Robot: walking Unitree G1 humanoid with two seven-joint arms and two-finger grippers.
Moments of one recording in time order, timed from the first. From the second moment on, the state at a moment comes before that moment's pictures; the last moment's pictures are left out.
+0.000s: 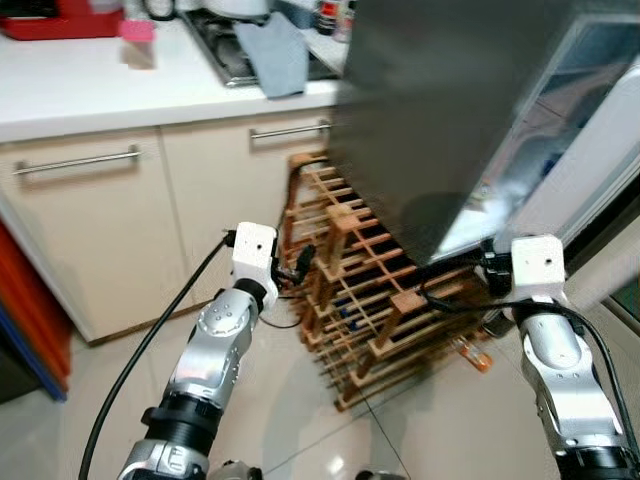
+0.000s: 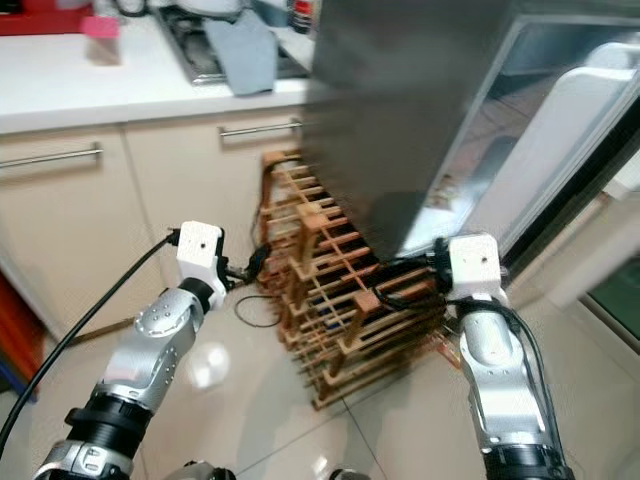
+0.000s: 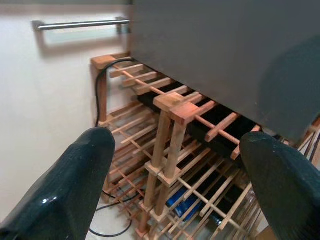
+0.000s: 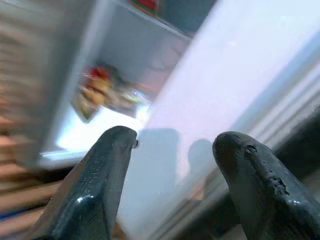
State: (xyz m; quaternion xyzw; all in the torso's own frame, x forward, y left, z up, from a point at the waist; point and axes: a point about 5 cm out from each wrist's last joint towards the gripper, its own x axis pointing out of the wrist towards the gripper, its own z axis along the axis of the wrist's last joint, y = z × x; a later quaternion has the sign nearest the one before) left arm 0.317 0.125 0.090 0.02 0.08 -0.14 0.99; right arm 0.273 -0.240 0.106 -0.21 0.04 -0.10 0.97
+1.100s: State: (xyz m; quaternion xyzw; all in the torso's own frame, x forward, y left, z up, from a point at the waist) left arm 0.323 0.132 0.084 0.04 0.10 -0.12 0.99; right arm 0.244 -0.403 0.128 -0.22 0.11 -0.36 0.90
